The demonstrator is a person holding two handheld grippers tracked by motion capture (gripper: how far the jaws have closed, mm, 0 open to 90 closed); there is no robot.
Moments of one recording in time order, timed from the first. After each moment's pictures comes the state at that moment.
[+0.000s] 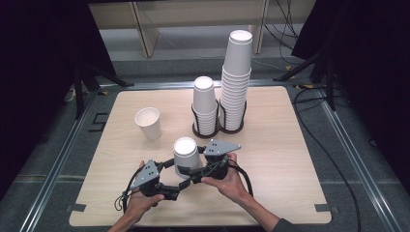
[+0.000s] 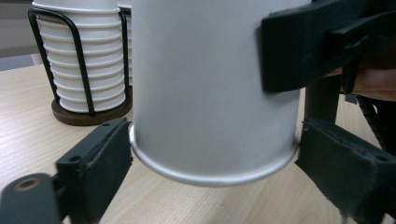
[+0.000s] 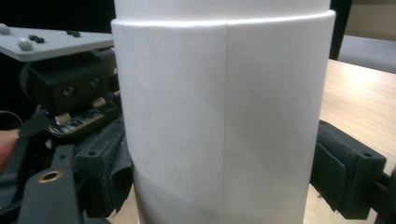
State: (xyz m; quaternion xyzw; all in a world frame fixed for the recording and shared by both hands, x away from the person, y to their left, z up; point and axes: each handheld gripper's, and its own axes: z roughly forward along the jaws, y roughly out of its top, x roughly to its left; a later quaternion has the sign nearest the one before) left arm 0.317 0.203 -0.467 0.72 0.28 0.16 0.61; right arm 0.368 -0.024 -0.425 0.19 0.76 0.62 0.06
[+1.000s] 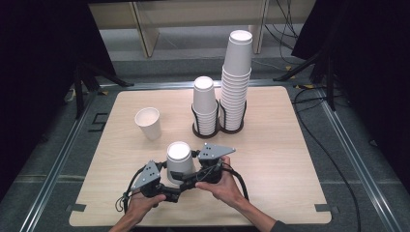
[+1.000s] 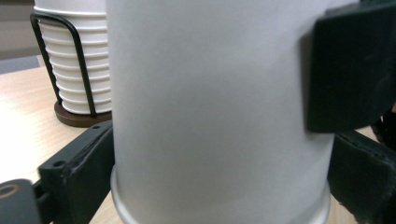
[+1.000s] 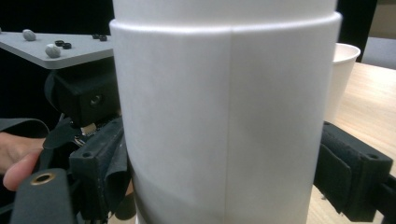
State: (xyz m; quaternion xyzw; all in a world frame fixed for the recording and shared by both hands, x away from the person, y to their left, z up) left arm 0.313 0.199 -0.463 0.73 0.28 0.17 0.61; right arm 0.357 -0.008 -0.426 0.18 0.76 0.63 0.03
